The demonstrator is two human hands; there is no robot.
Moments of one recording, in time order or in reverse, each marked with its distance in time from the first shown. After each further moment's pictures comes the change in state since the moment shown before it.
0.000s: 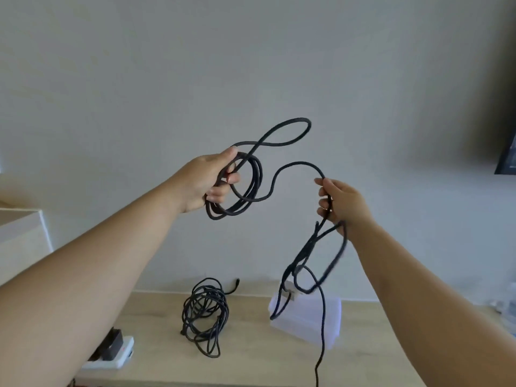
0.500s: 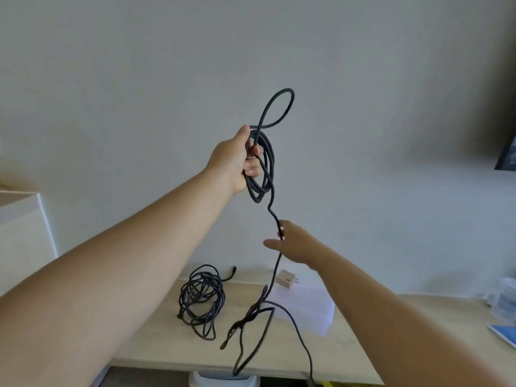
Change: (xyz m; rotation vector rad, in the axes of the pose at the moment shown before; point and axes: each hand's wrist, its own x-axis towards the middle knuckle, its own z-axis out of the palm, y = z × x) left_hand 0.022 0.001 0.055 -0.509 0.257 -0.035; right_hand -0.030 0.074 0.033 -0.991 -0.368 0.113
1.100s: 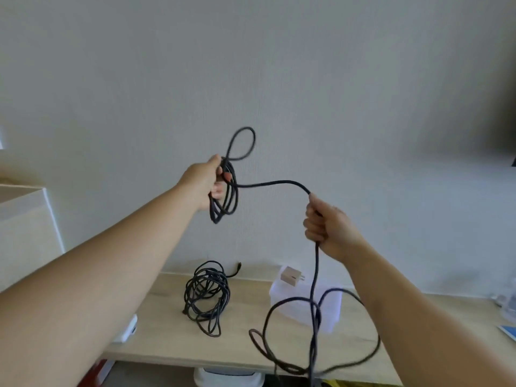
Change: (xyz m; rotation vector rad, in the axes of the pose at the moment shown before) left_hand 0.021 -0.018 -0.078 0.238 0.231 -0.048; right_hand -0.009 0.006 -0.031 1.186 -0.053 -0.137
